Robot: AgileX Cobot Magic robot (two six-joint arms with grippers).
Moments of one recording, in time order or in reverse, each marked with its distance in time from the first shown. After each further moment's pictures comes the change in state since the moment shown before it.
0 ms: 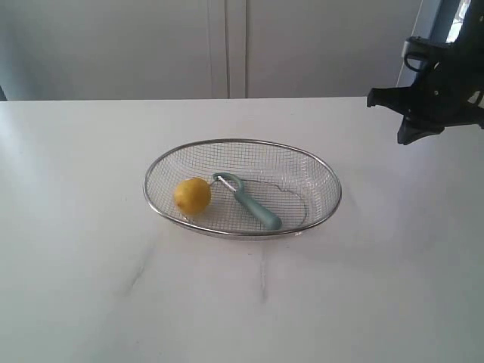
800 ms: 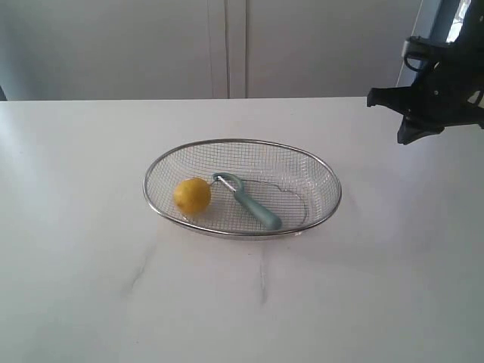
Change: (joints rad) left arm 0.045 -0.297 0.604 0.009 -0.555 0.004; right arm 0.000 0.000 0.000 0.000 -0.003 0.000
